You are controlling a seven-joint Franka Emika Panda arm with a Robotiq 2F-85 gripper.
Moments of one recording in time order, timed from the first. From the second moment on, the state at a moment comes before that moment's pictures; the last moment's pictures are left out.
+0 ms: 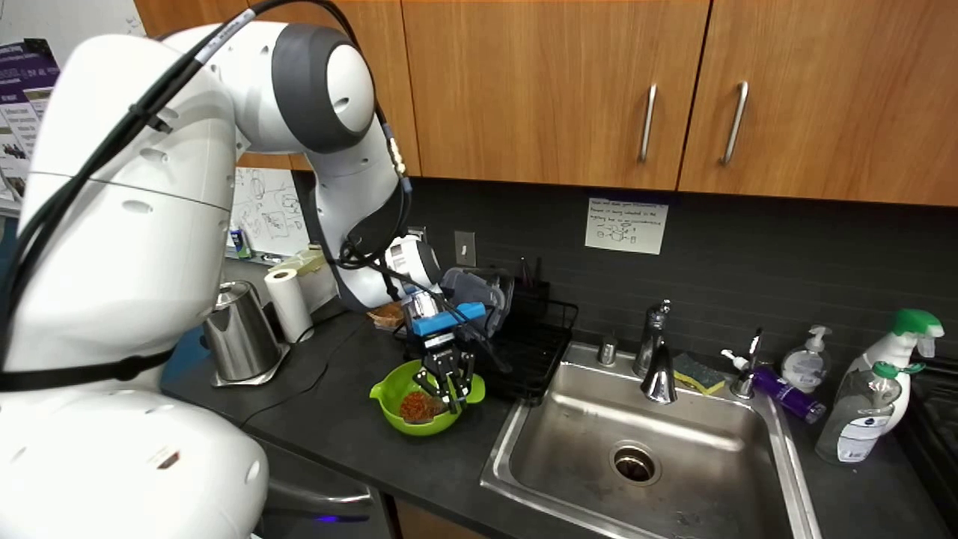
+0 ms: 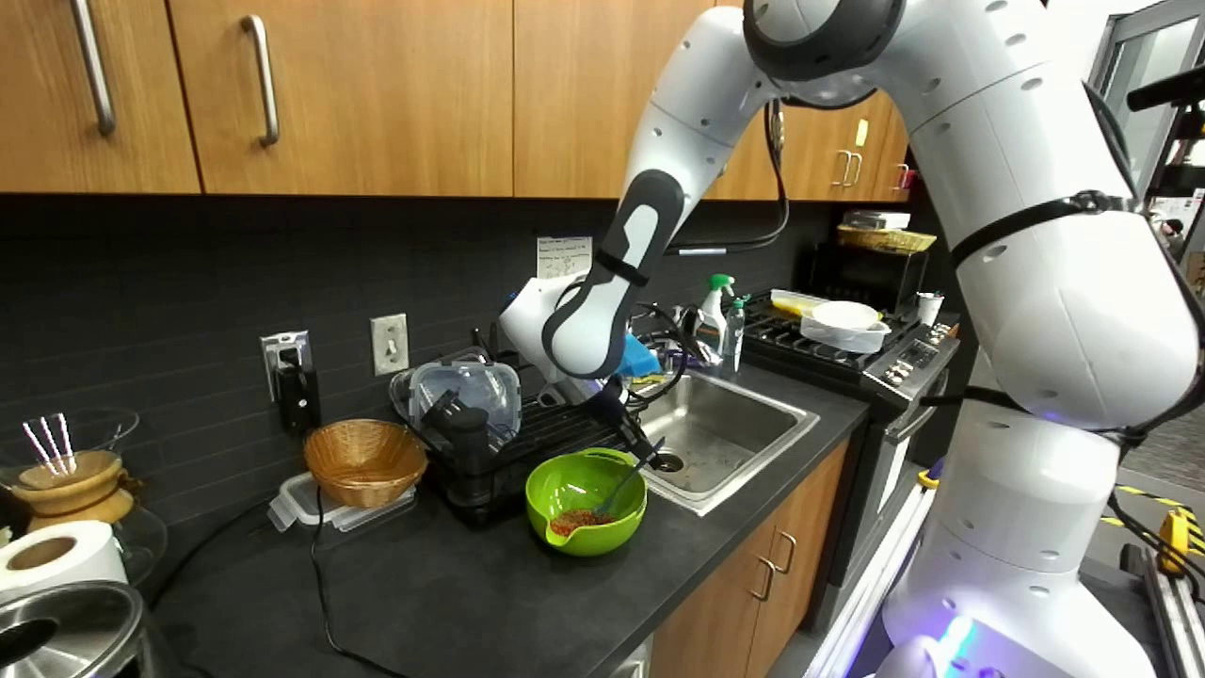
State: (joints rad) arm 0.03 0.54 0.06 -2.13 -0.58 2.06 -0.44
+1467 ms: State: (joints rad) arm 0.09 0.59 0.08 -2.01 -0.58 1.91 -0.44
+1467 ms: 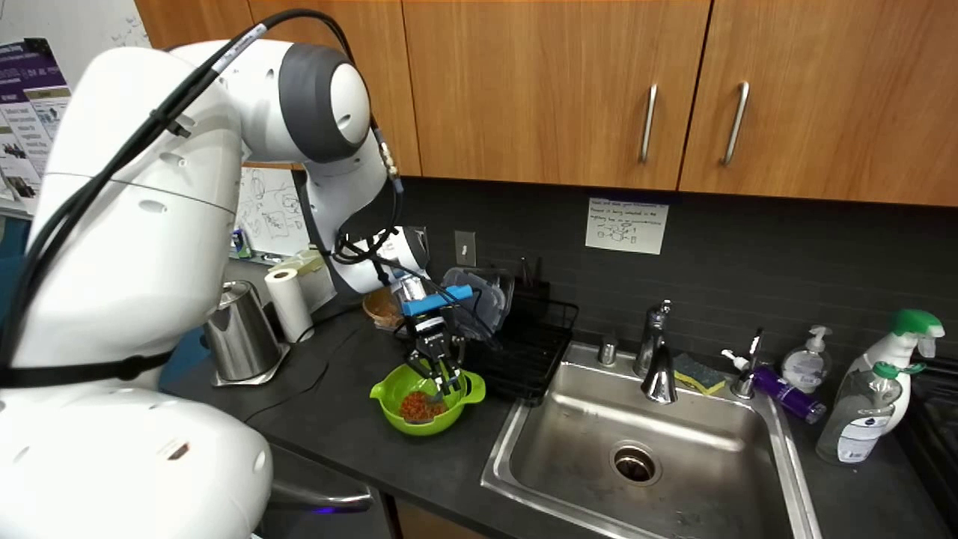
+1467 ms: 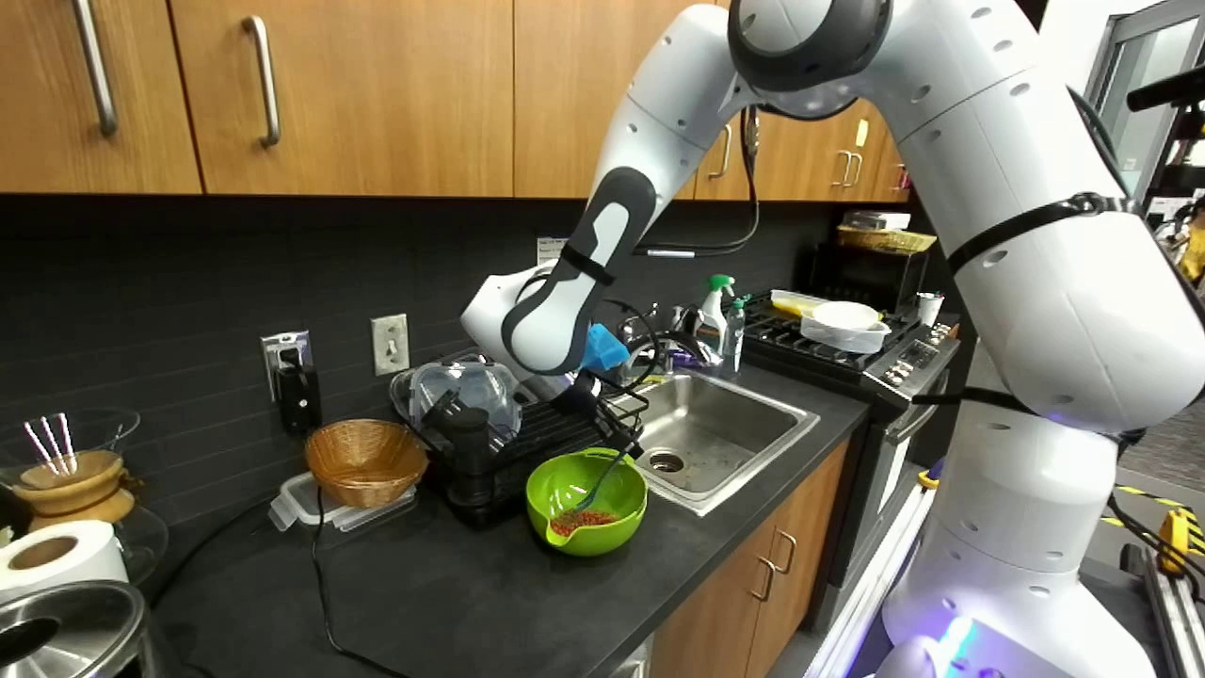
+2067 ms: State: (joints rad) arm 0.04 0.60 0.07 -2.01 -0.57 1.90 -0.44
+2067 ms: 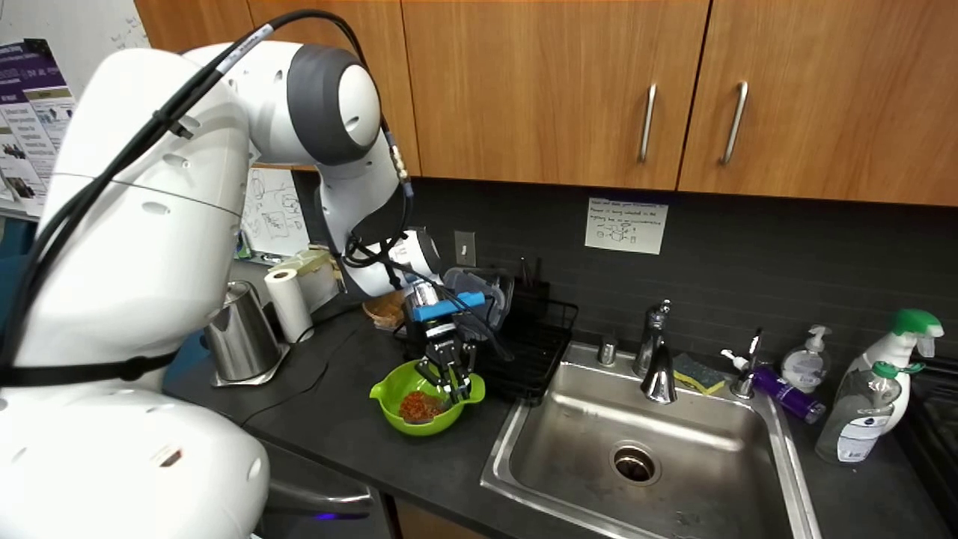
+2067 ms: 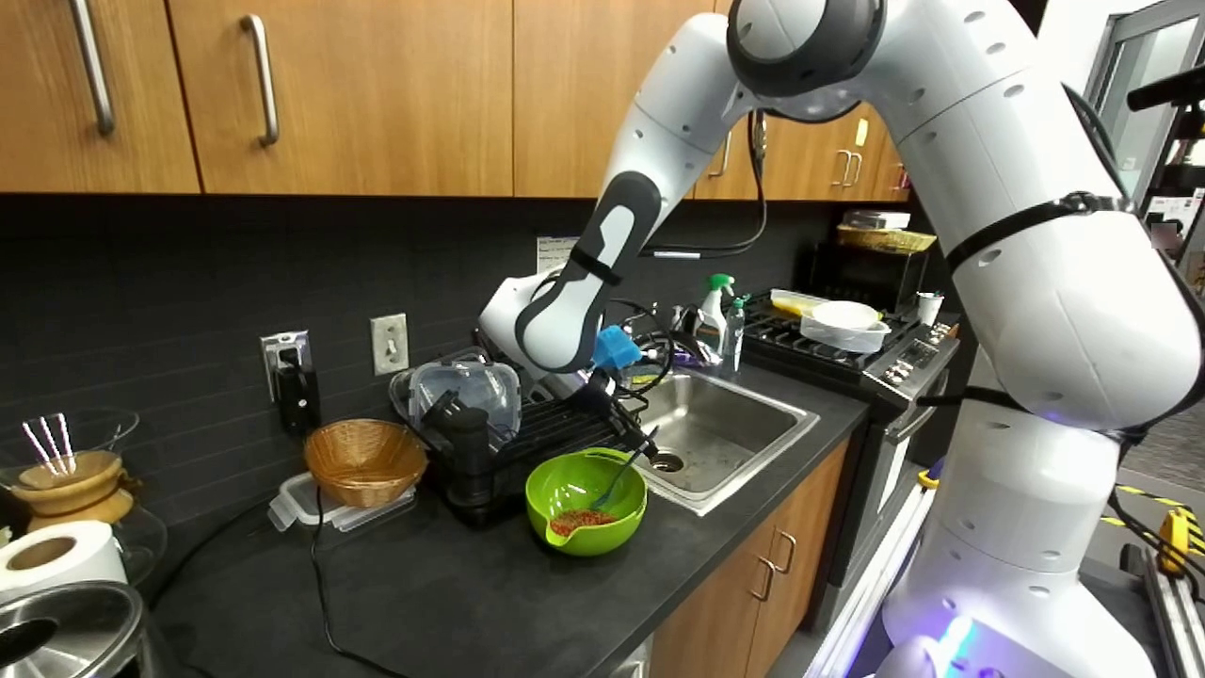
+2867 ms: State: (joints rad) arm 0.10 0.63 0.10 -1.98 -0.57 1.86 -0.44
